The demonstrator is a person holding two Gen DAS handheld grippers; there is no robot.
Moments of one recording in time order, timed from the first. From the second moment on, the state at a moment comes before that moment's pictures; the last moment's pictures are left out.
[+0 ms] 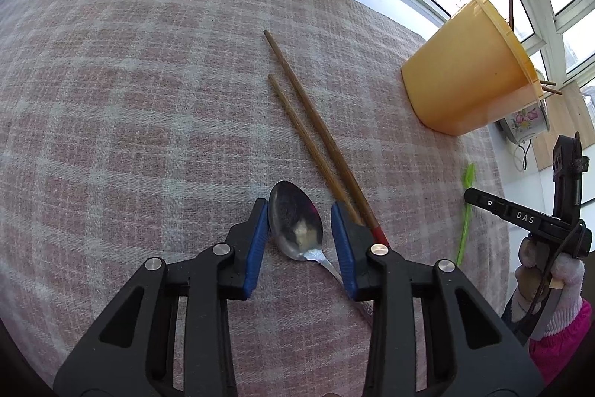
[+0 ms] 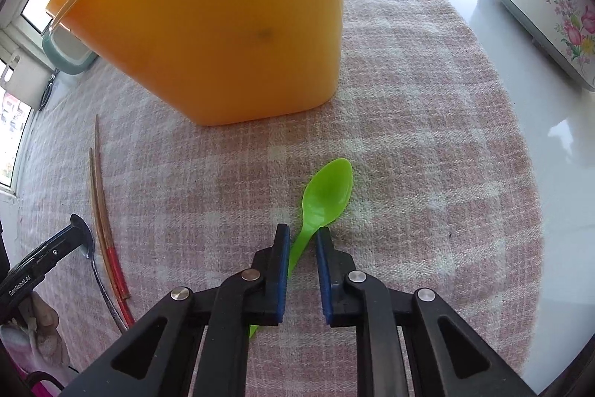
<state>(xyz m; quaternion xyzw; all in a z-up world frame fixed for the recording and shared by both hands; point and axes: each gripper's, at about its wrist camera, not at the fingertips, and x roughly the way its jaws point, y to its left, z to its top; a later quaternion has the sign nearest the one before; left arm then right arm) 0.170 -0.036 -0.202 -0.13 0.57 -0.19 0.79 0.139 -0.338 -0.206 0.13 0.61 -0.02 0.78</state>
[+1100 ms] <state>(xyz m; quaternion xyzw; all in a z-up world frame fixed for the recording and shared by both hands) 0.154 -0.010 -0.178 -0.18 0.56 -0.20 0.78 0.117 -0.340 -0.186 0.18 0.58 0.01 0.80</state>
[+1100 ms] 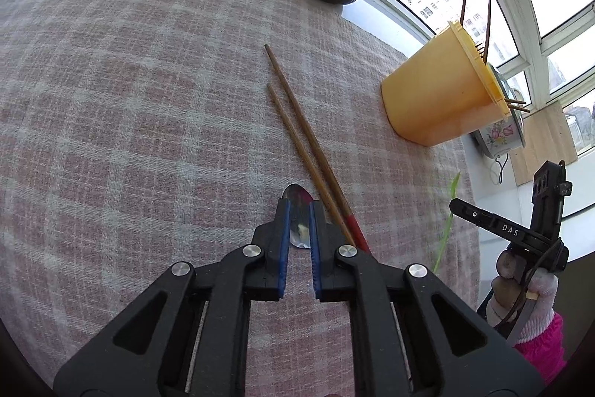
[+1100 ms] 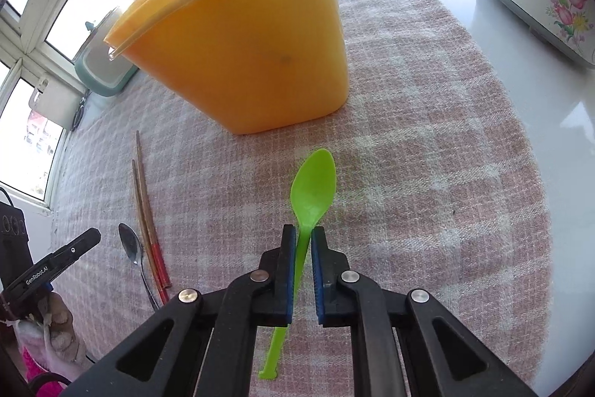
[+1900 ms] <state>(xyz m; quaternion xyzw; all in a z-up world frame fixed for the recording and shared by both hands) 0.113 -0.098 -0.194 0.03 0.54 -0.14 0.83 0.129 -0.340 -0.182 0.09 0.59 0.10 0.80</state>
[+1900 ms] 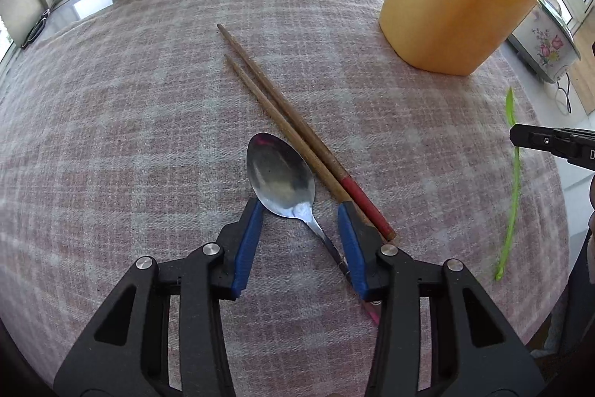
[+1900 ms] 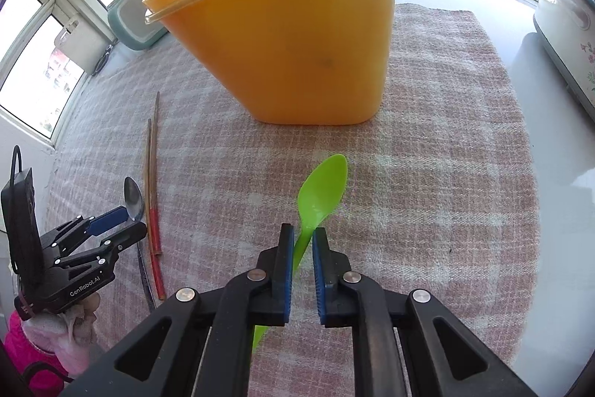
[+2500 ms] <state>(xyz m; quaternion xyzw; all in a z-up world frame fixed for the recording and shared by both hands) 0.081 -0.107 -0.191 0.00 0.54 -0.08 0.84 0.143 -0.335 -0.206 0.09 0.61 0.15 0.77</state>
